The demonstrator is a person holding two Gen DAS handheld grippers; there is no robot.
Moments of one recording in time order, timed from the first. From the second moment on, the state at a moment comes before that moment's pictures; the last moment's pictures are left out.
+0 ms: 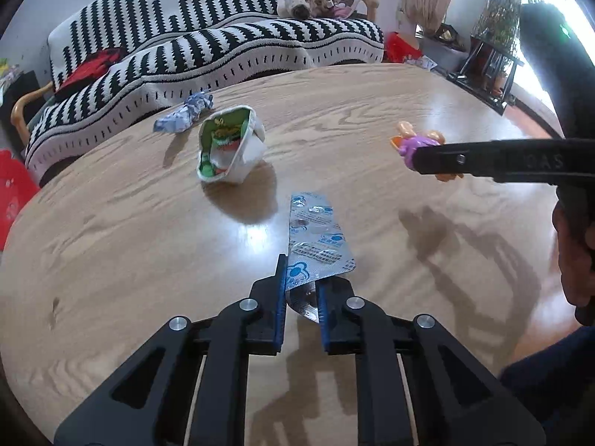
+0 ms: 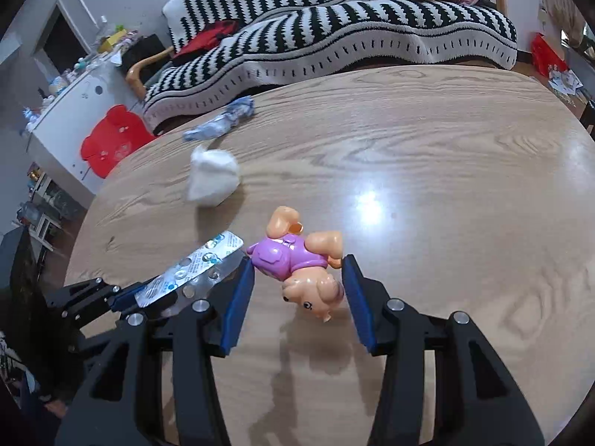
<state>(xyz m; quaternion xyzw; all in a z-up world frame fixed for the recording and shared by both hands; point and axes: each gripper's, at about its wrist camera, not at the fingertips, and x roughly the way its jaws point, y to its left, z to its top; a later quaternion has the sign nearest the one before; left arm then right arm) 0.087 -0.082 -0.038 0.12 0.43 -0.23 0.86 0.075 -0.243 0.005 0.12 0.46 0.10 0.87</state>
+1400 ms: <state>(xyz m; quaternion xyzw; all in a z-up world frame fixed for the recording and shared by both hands) -0.127 -0.046 -0.096 0.05 0.52 -0.26 0.81 -0.164 -0.191 -0.062 0.12 0.56 0.17 0.80</state>
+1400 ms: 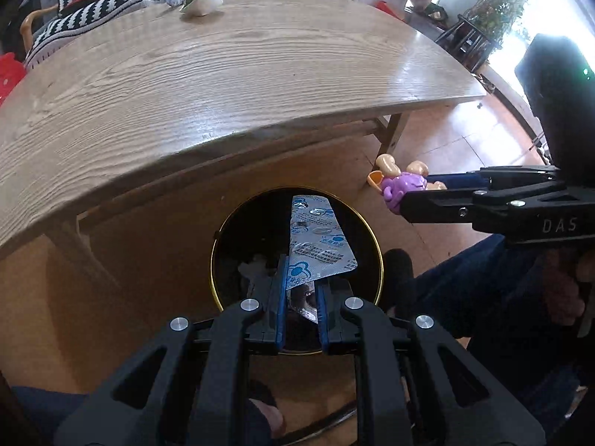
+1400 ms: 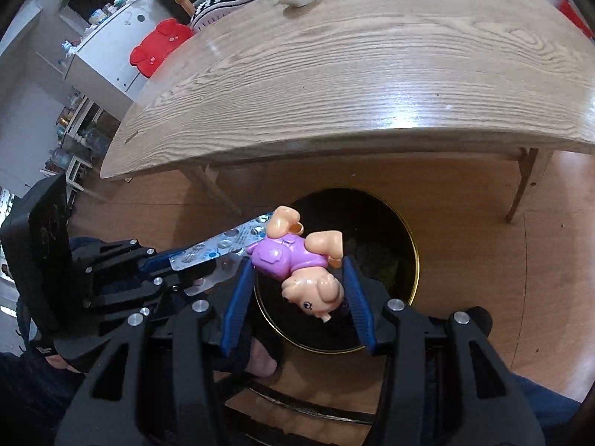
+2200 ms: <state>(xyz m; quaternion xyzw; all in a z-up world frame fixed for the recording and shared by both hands) -0.130 -0.053 -0.103 0.06 0.54 -0.27 0.80 -0.161 -0.198 -0.054 0.13 0.55 0.16 0.81</state>
